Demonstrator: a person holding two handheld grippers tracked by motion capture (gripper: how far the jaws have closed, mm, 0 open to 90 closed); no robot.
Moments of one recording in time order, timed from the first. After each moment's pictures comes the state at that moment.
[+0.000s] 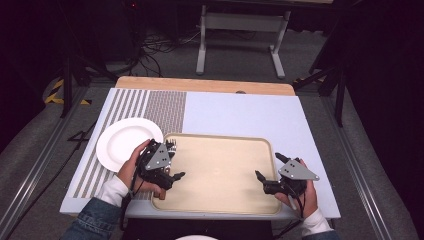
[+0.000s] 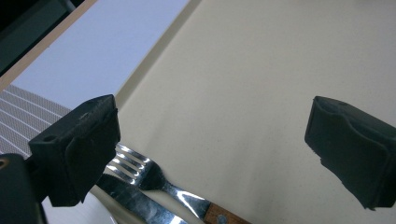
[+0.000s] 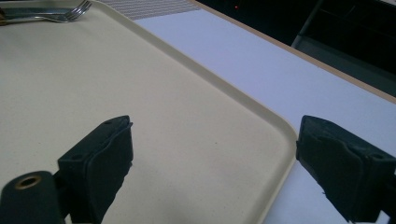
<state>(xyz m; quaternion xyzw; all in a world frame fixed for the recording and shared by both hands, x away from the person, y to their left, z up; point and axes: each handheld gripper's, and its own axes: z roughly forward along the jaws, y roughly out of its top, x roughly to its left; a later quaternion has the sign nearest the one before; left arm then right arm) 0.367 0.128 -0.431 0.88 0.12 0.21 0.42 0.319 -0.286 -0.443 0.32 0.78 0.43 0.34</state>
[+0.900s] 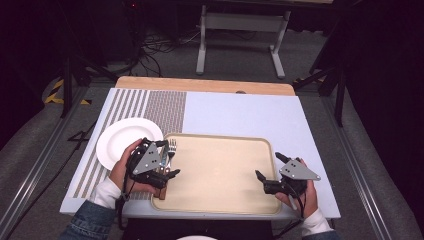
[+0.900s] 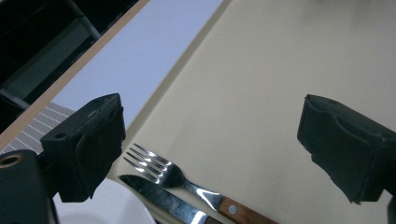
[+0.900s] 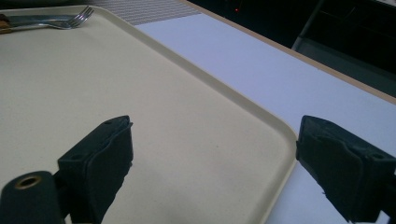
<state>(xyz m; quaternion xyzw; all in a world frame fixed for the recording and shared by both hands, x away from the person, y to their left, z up) 0.353 0.145 -0.415 0.86 0.11 0.25 0.44 0.318 -0.286 -0.441 0.32 0.77 0.44 0.34</state>
